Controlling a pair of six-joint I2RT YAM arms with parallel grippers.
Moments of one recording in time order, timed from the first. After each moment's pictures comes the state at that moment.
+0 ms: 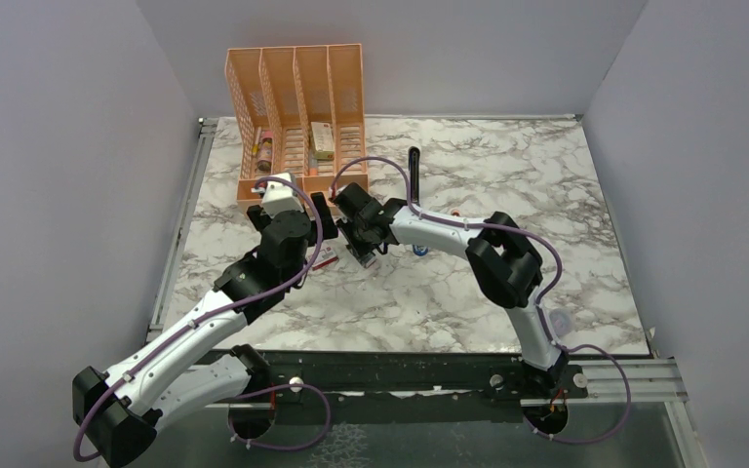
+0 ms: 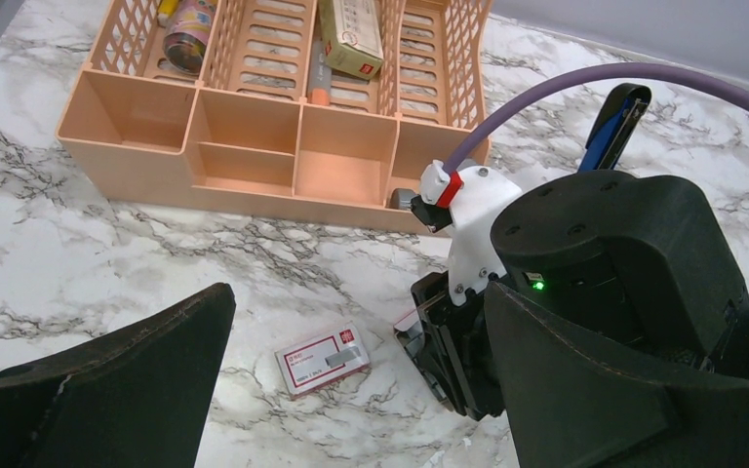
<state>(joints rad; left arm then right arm) -0.73 0.88 0.77 -0.23 -0.70 -0.47 0.90 2.15 1.64 -0.49 0.10 0.19</state>
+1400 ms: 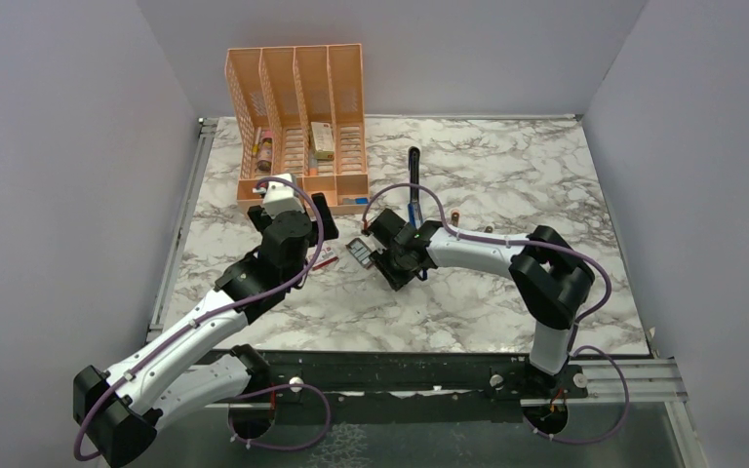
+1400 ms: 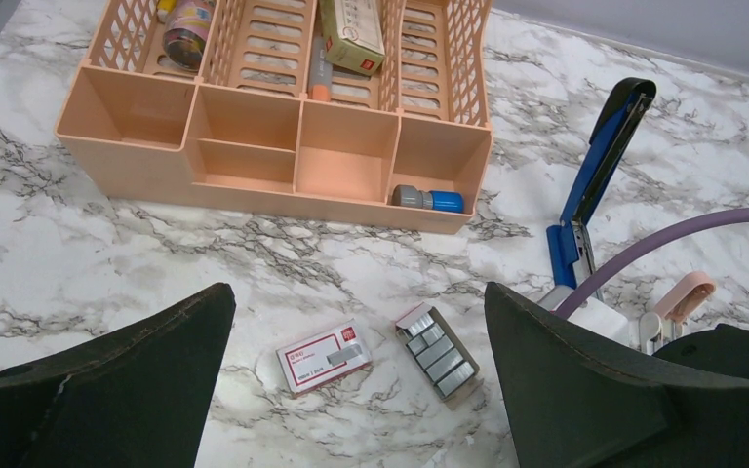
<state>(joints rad) -0.73 0.89 0.76 -0.22 -0.70 -0.47 0.90 1.85 1.20 -0.52 0.07 0.12</state>
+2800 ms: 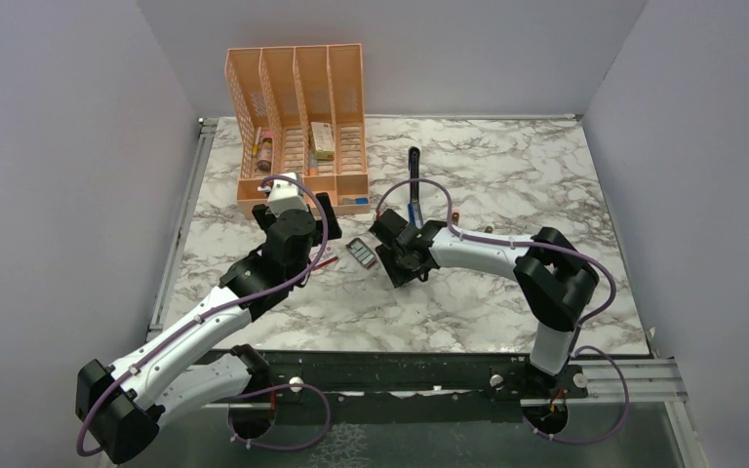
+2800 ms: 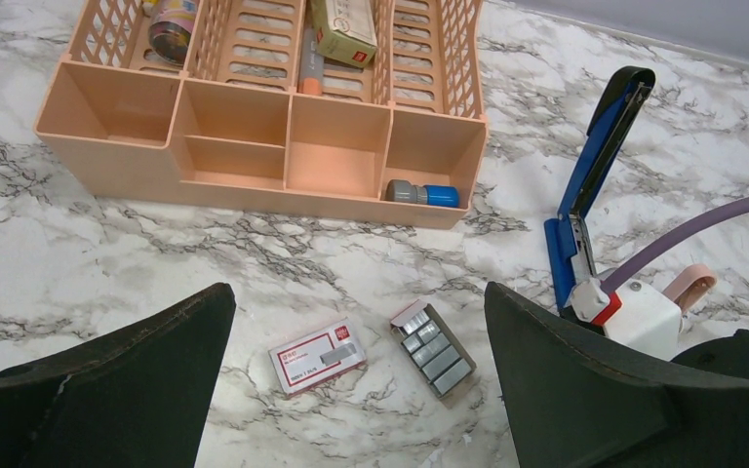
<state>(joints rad) -0.73 0.92 0.76 -0.21 -0.68 -0.47 0.90 1.83 1.19 -0.56 0.20 0.34</state>
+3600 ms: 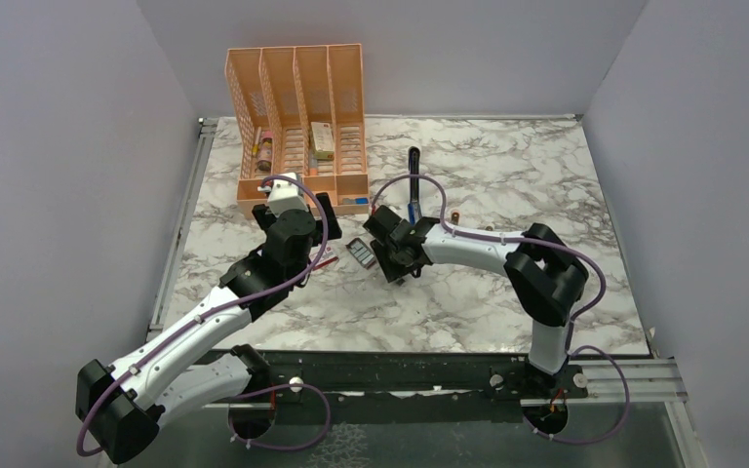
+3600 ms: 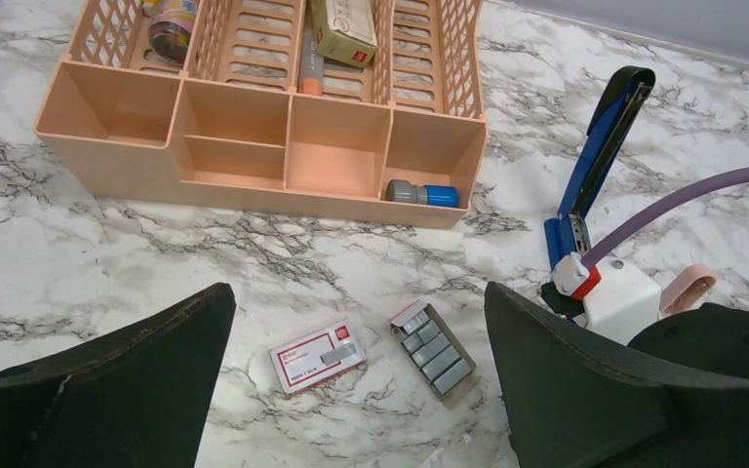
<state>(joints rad) -0.73 0.92 0.76 -0.21 -0.68 -0.47 0.90 1.87 1.25 -0.54 0.21 0.37</state>
